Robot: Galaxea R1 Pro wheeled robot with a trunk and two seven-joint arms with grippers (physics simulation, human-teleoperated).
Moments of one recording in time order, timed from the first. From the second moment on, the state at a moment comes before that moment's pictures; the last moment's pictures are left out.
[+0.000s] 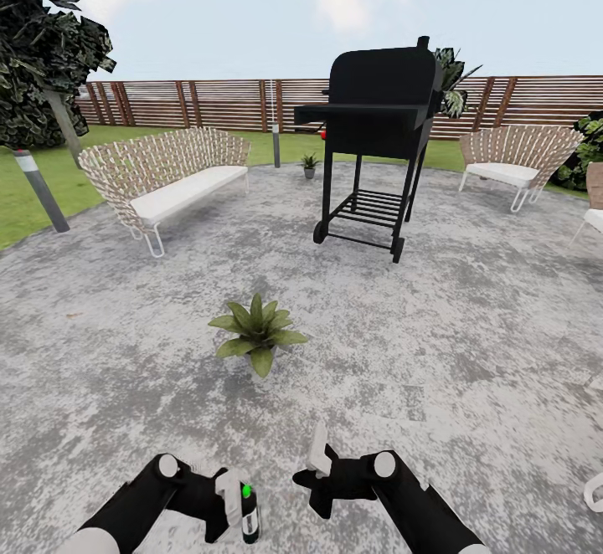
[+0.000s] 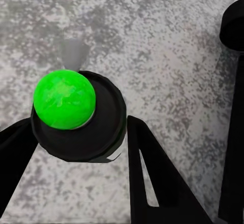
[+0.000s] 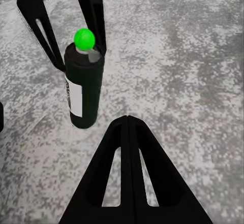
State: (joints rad) left arm -0.51 0.08 -0.14 -0.59 -0.62 -0.08 -1.06; right arm -0.44 0.04 0.35 -0.82 0.43 -0.04 0.85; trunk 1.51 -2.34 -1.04
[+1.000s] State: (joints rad) left arm -0.51 0.17 0.21 -0.57 -0.53 0.09 -0.89; right arm -0.43 0.04 0.16 -0.44 0.21 -0.24 -0.04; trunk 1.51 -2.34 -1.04
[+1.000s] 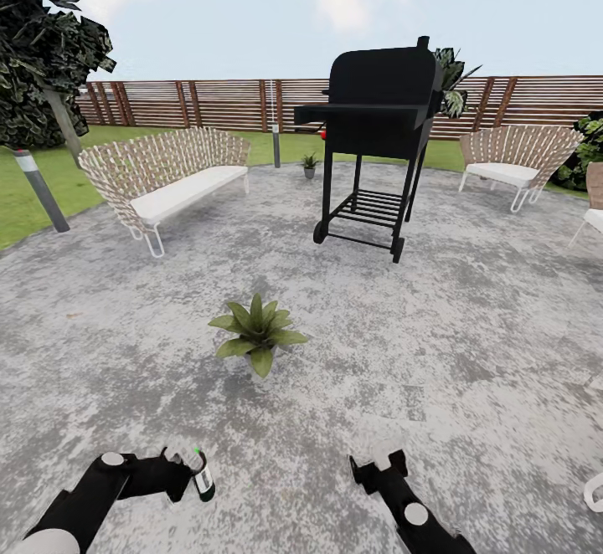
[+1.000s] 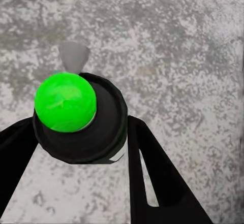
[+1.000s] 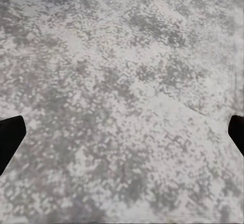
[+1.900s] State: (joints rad) left arm -0.69 0.11 -0.03 -0.62 -0.52 1.00 -0.87; right arm -0.41 -0.01 0.15 -0.26 0.01 -0.35 -0.16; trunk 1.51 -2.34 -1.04
